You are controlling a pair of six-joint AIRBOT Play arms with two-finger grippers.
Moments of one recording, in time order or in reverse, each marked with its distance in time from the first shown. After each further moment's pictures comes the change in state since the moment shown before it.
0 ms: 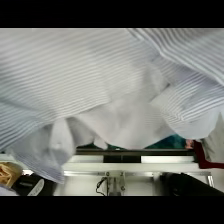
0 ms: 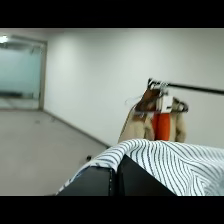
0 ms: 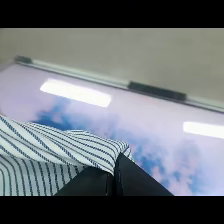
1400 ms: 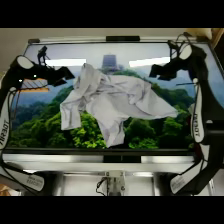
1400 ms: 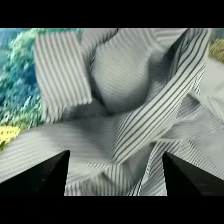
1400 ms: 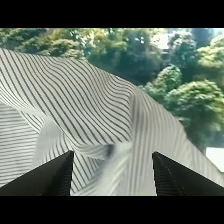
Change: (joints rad) left arm 0.133 -1.093 0.006 0.043 -0.299 -0.105; right arm -1.038 -0.961 0.006 1.001 -0.150 -0.276
